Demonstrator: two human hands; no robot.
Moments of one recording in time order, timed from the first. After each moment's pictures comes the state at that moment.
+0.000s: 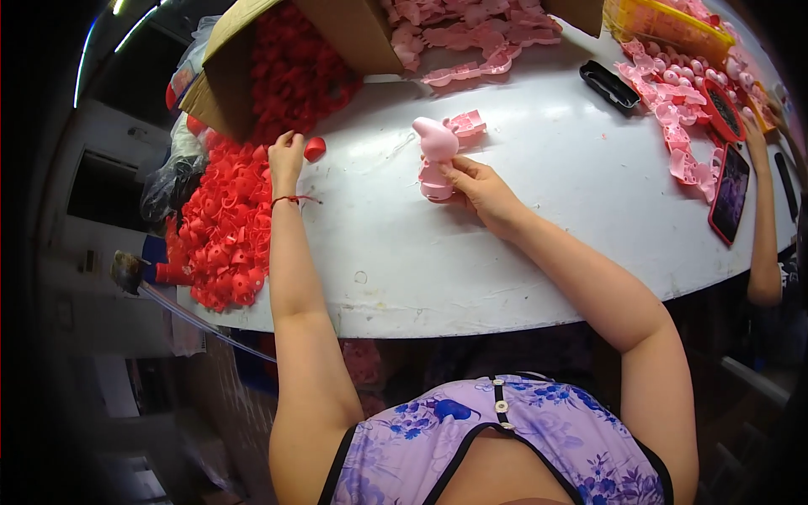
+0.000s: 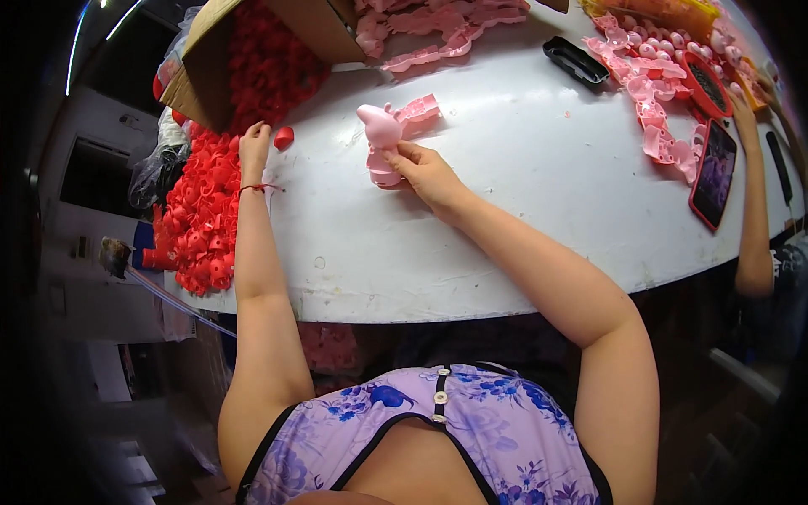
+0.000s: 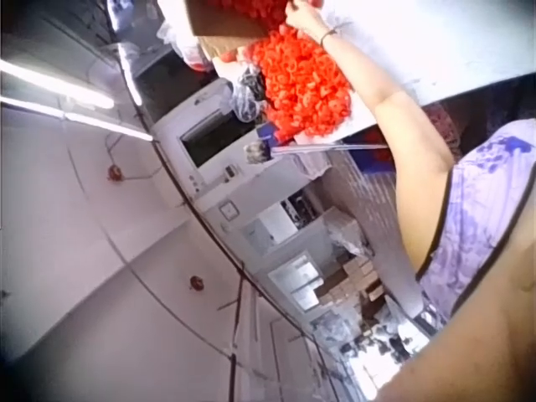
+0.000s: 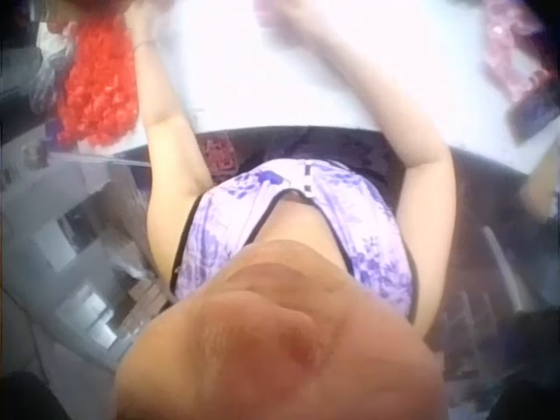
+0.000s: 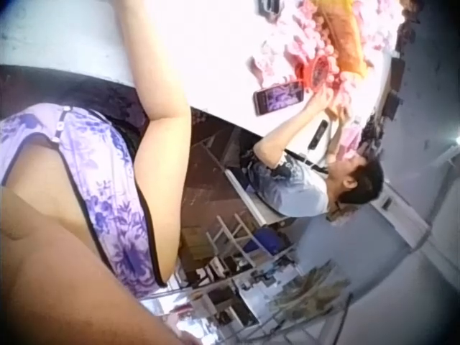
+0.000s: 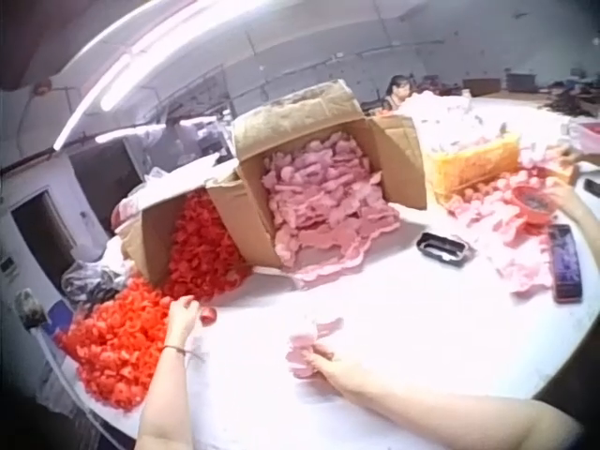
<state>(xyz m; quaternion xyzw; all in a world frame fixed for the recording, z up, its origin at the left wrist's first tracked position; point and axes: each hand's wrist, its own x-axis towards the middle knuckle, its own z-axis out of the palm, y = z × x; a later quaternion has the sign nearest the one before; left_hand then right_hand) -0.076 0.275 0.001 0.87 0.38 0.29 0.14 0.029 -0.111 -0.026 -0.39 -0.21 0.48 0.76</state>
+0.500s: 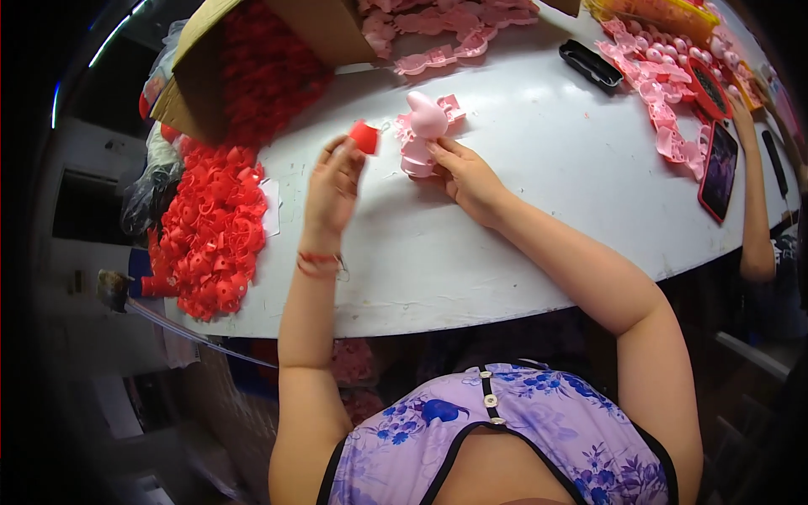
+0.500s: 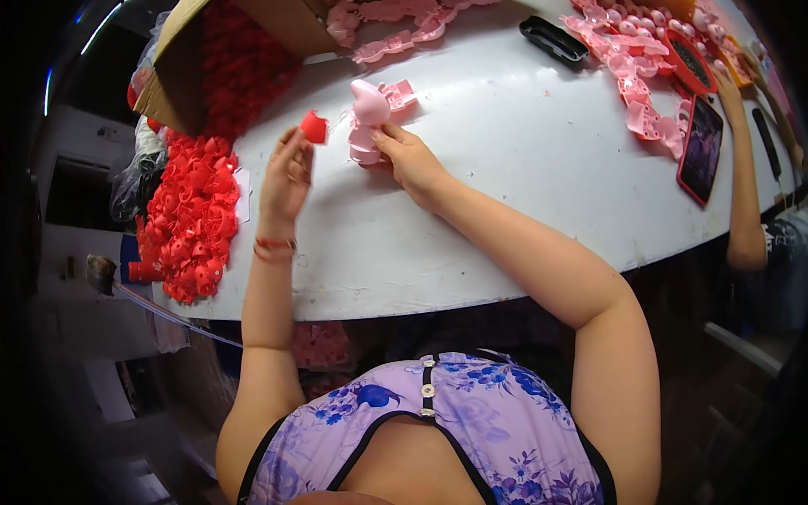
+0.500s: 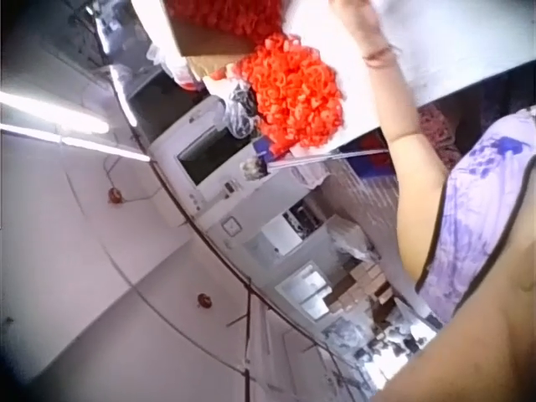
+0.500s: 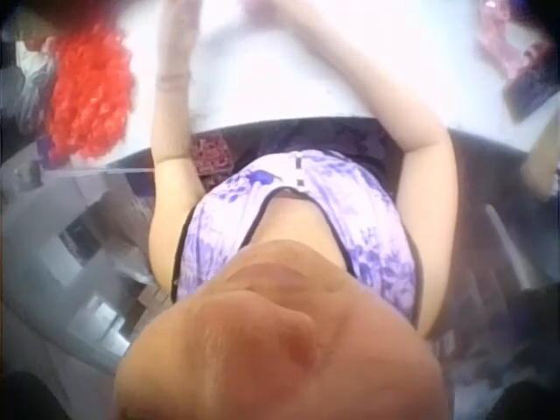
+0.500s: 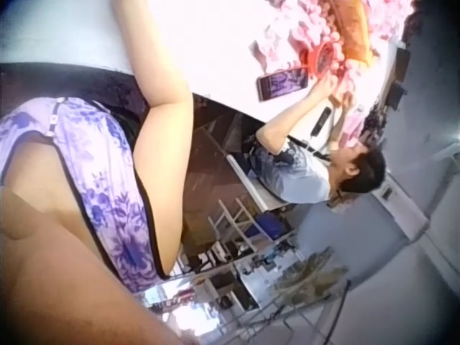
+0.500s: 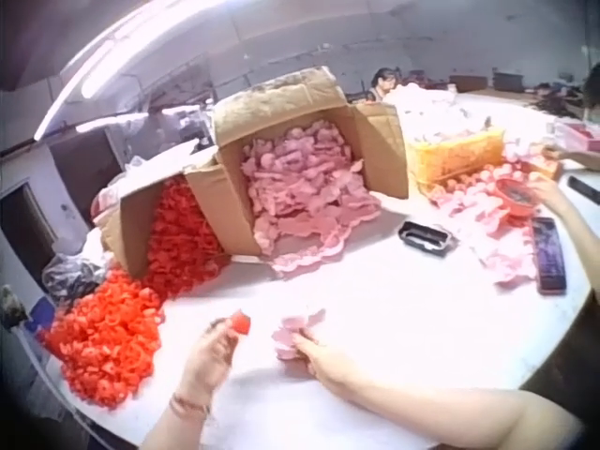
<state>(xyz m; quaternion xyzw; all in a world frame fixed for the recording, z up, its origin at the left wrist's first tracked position) -0.068 0.067 0.008 0.44 0.17 0.22 0.85 0.035 -0.111 -0.028 -0.36 -0.16 0.46 0.80</state>
